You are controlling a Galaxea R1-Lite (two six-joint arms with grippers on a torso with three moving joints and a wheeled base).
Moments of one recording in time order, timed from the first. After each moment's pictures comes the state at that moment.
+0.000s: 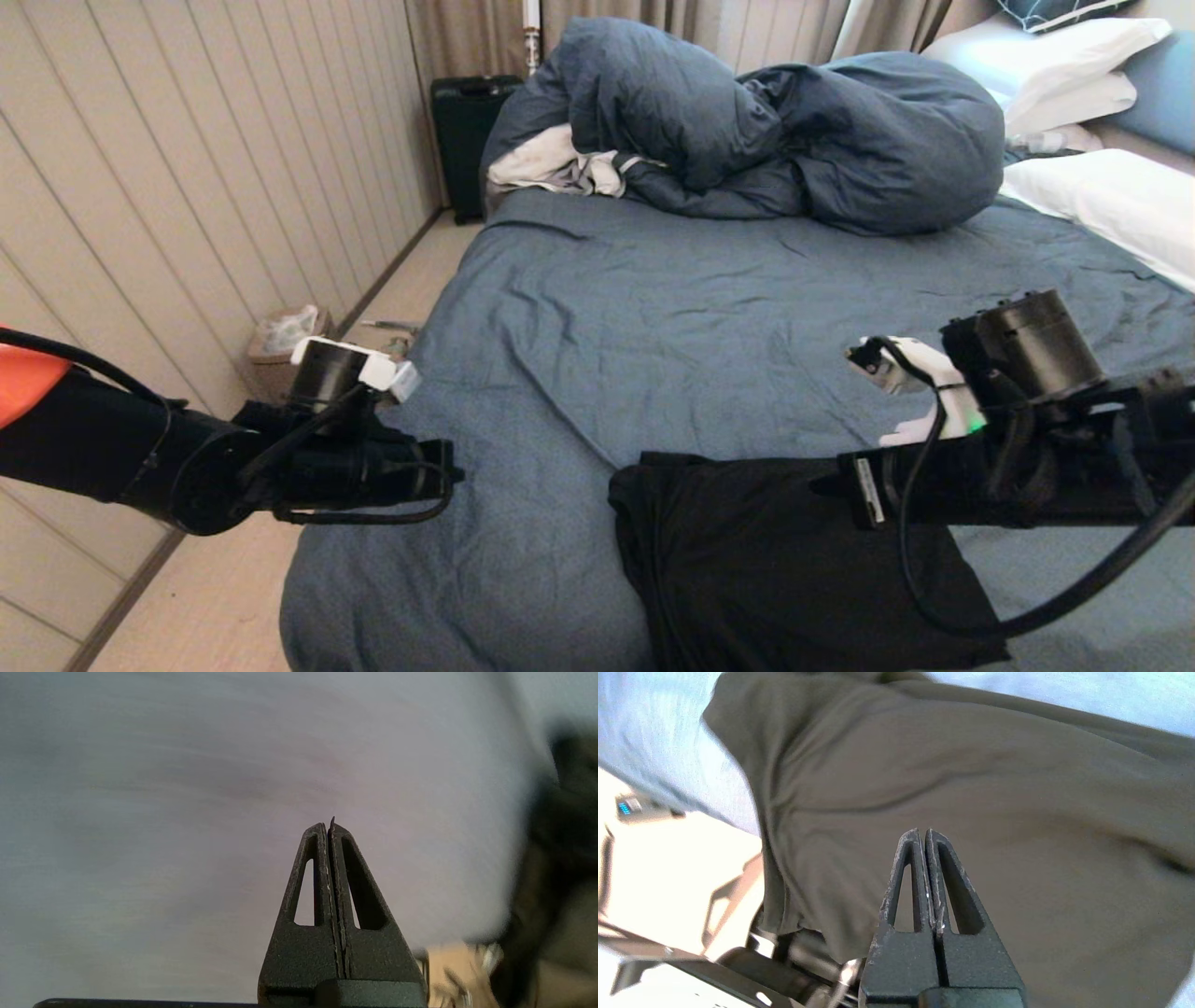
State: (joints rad) left arm -0.42 1.87 -0.88 -0.26 -0.20 -0.36; right arm 0.36 1.51 -0.91 0.16 0.10 0.17
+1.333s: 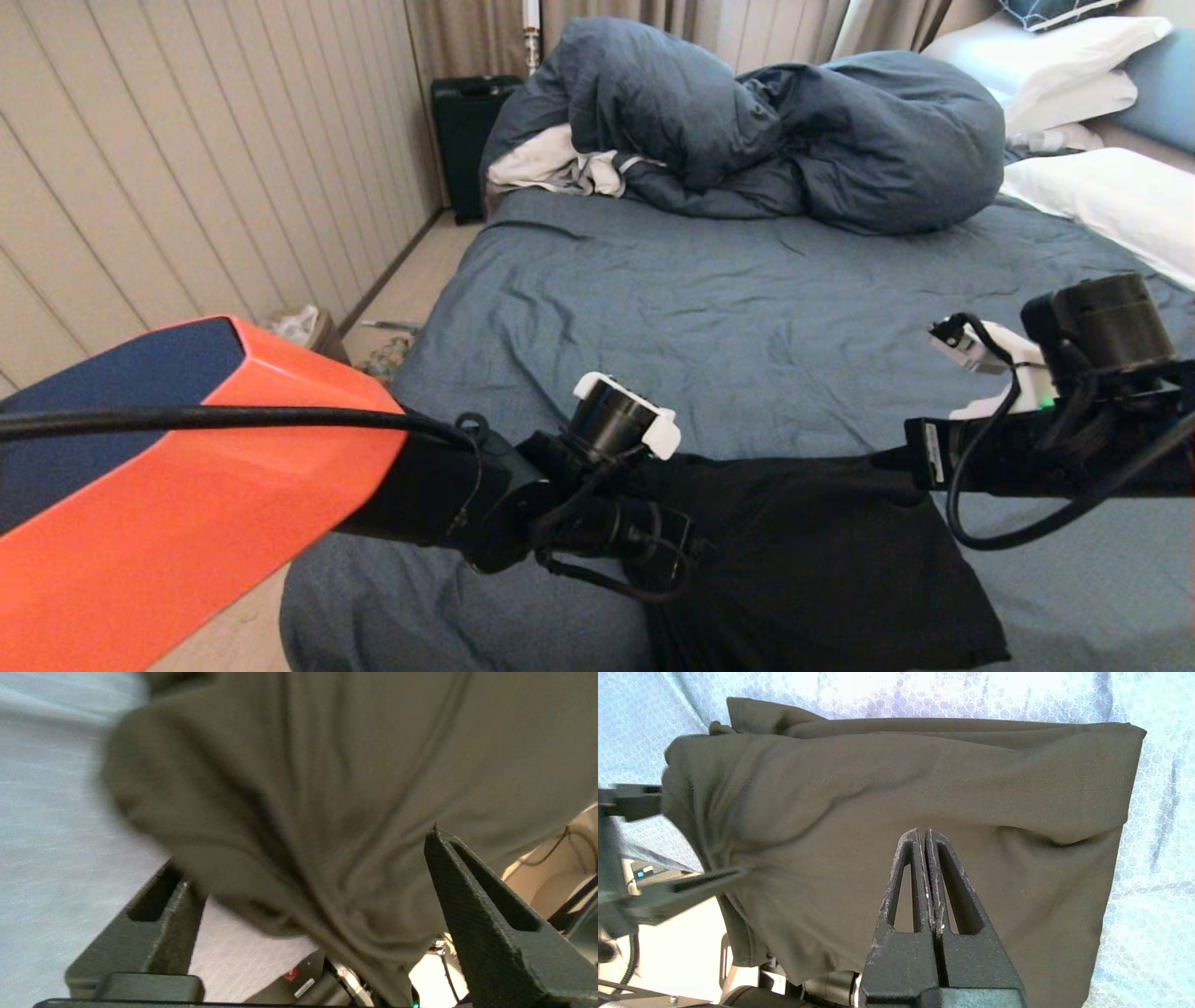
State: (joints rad) left arm -0.90 2.16 -1.30 -0.11 -0.10 -0.28; right arm 0.14 1.51 -0.91 0.15 0.19 0.16
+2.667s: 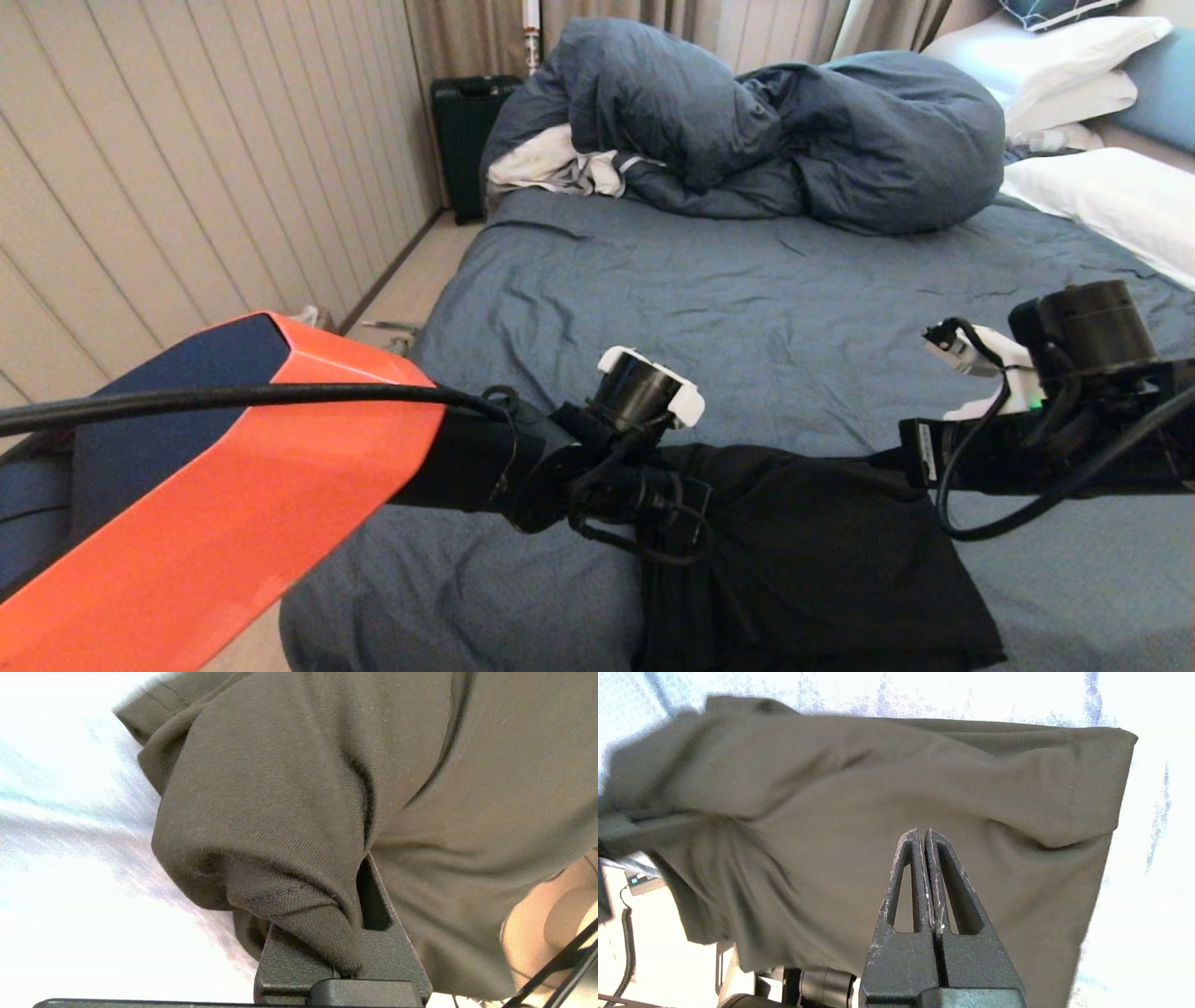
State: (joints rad) left arm -0.89 2.22 -1.51 -0.01 -0.07 -0.25; right arm 0.11 1.55 -0.91 0.12 0.18 0.16
